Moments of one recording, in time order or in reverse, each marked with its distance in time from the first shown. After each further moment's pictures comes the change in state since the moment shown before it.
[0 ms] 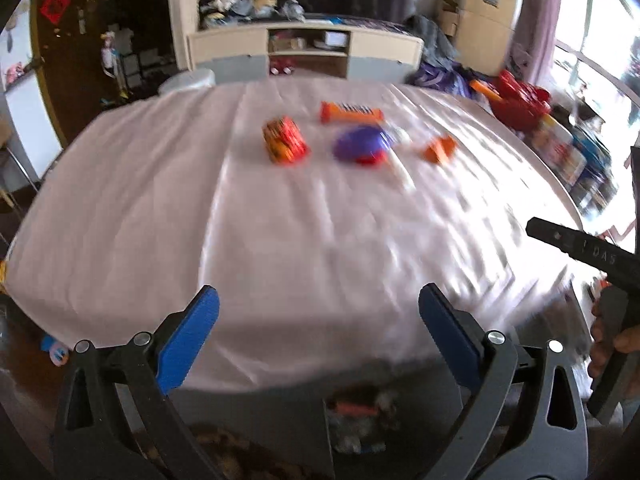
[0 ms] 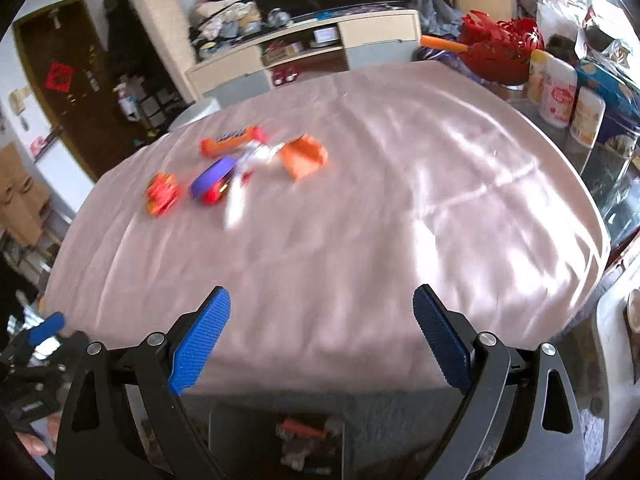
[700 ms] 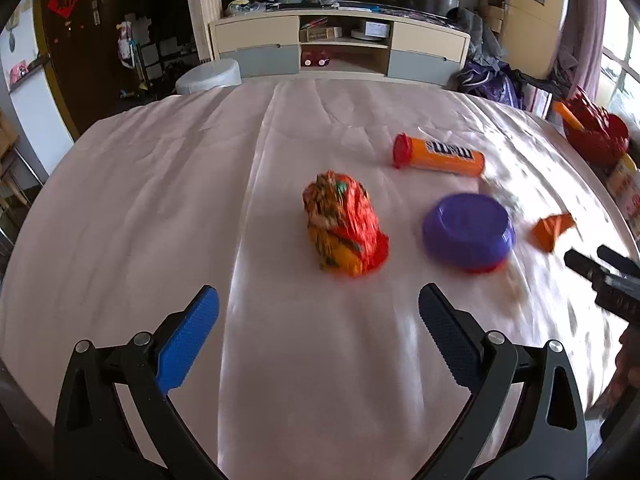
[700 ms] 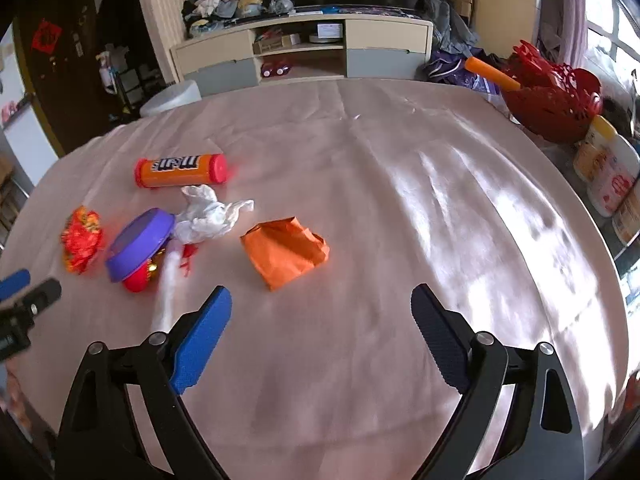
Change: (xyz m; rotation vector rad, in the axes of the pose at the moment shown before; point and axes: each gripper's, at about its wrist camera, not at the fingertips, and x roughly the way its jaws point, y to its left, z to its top) left arm 0.132 0.039 0.101 -0.045 0.052 0.098; right arm 0.109 0.025 0.077 -0.137 0.016 -0.123
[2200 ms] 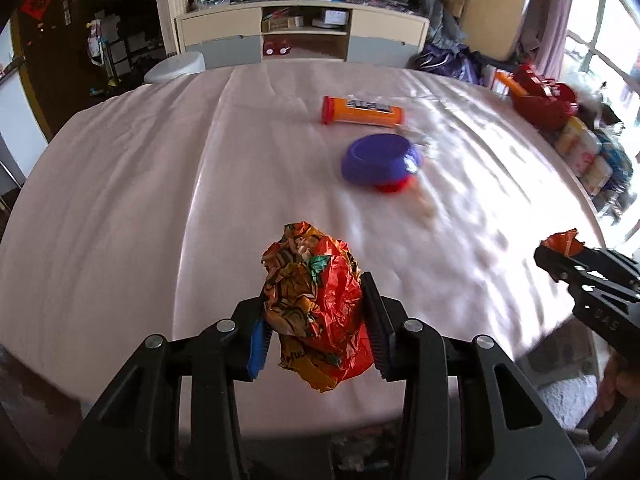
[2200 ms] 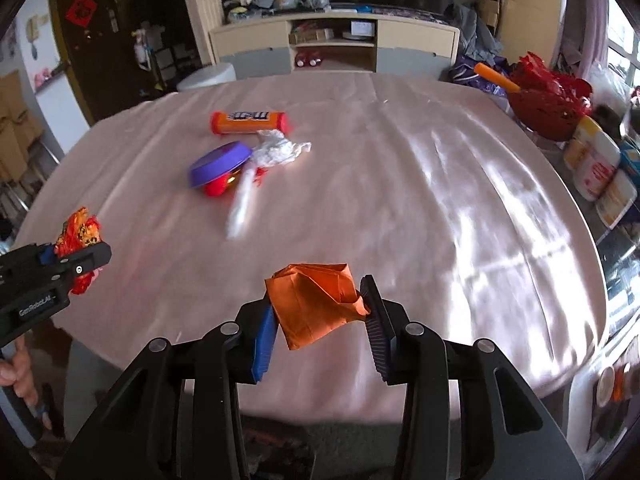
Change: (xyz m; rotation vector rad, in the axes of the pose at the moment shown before) left arm -0.073 -0.026 -0.066 0.061 0.040 -0.131; right arm -0.087 0.014 -0.067 -0.088 0.012 0.074
